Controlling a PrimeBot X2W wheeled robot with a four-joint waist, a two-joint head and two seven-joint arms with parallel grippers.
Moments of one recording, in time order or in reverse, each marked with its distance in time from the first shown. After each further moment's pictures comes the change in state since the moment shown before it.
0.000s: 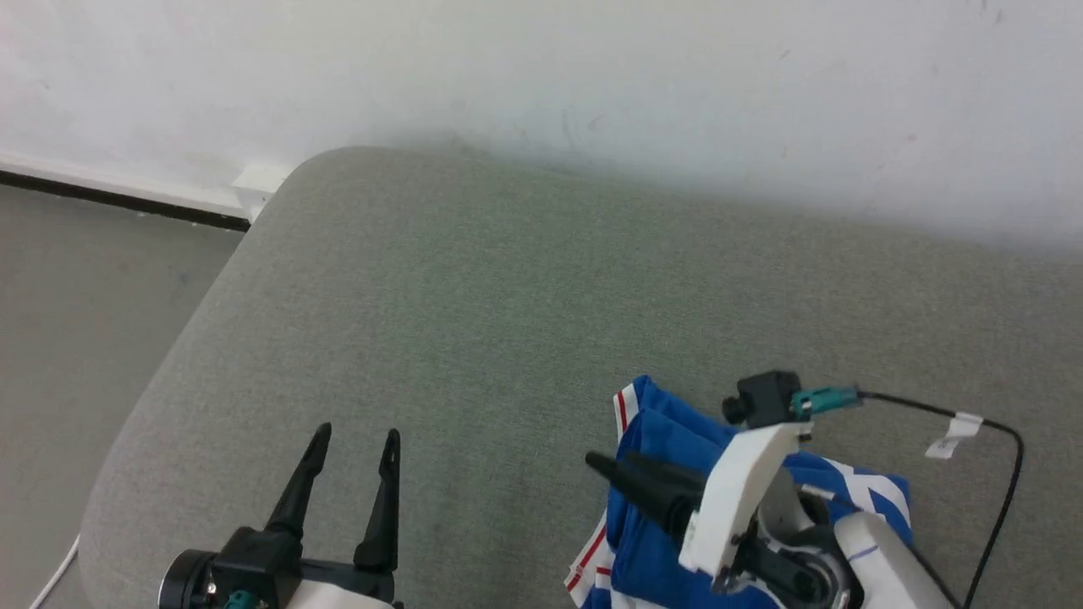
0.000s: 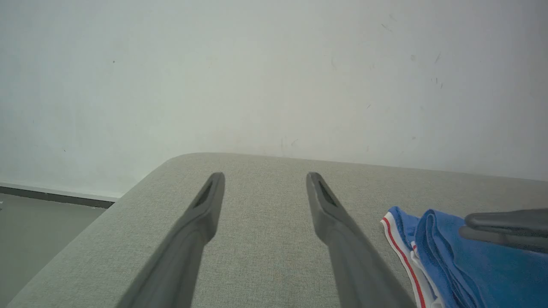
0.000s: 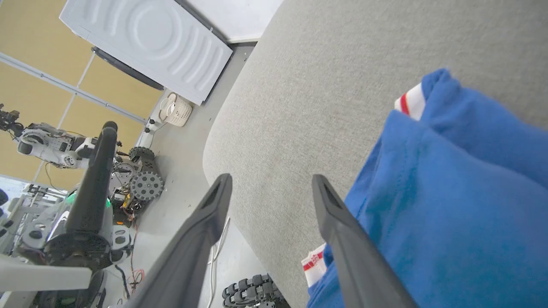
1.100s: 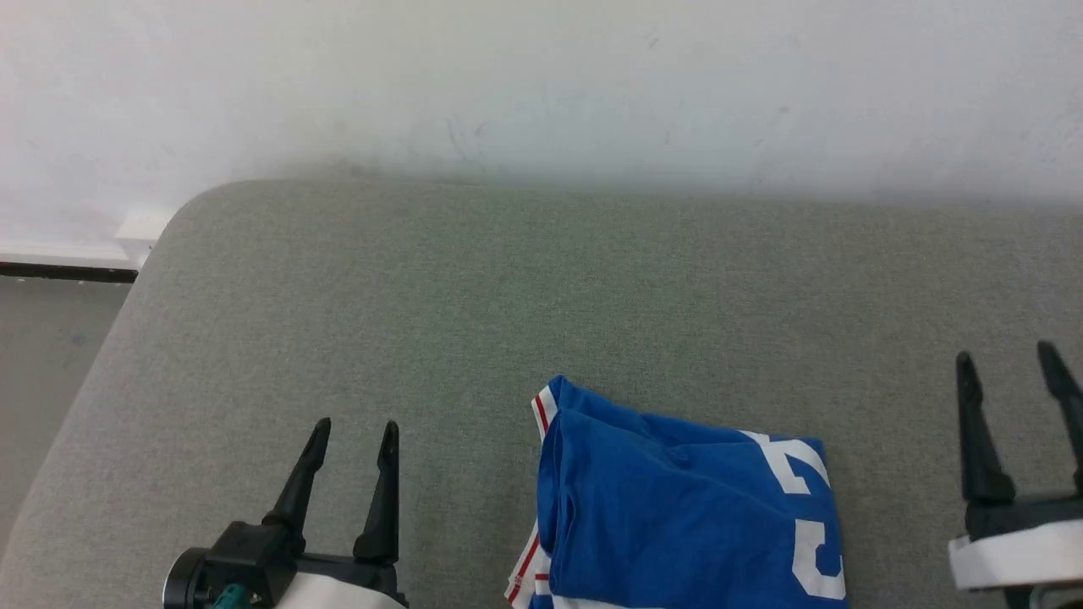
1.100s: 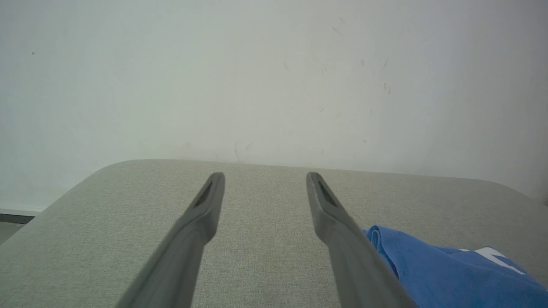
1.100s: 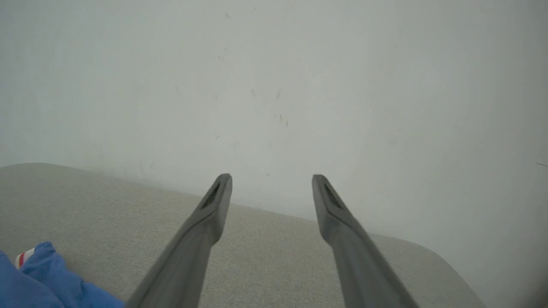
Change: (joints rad) left arm -0.014 -0.002 -0.008 0.008 -0.060 0.010 0.000; right arm 0.251 -0.145 -0.490 -0.353 -0.837 0.000 -0.756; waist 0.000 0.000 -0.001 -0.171
